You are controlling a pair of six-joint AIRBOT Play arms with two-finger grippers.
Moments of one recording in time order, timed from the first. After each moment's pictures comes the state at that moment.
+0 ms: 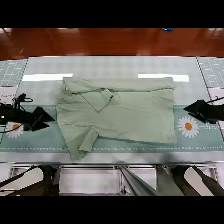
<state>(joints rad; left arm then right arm) 0.52 -1.26 0.69 0.98 -1.32 -1.31 -0.60 -0.94 0.69 -0.94 1.22 1.27</state>
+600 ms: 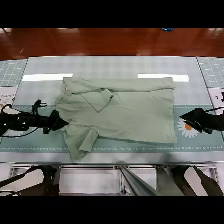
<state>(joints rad) 0.33 -1.30 0.54 0.73 -1.09 -1.24 -0.65 -0.85 0.60 -0.90 1.32 1.30</state>
